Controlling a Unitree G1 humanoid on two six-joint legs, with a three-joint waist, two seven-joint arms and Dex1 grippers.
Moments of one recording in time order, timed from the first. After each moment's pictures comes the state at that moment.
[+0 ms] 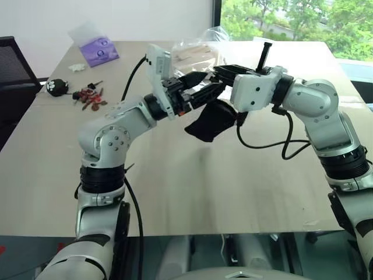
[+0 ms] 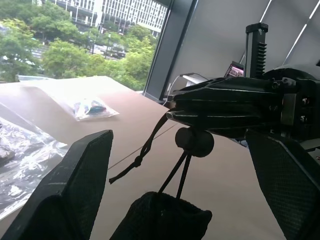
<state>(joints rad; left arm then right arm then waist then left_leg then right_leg) -0.76 0.42 0.08 -0.16 -0.84 0.82 -0.59 -0.89 -0.55 0.26 -0.10 -0.22 -0.12 0.73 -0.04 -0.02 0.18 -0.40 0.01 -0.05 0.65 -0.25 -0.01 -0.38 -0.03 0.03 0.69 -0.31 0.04</state>
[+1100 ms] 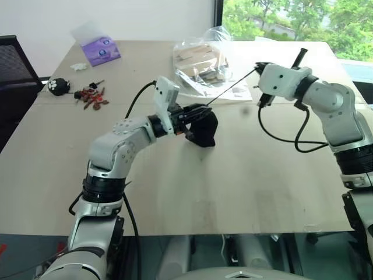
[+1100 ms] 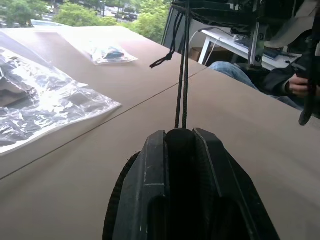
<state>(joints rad) -0.63 0.51 -0.01 -0.05 -0.57 0.69 -0.65 -0.87 -0.73 0.19 0.26 -0.31 -0.09 0.55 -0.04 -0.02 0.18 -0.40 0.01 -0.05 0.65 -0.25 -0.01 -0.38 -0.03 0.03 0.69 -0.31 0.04</state>
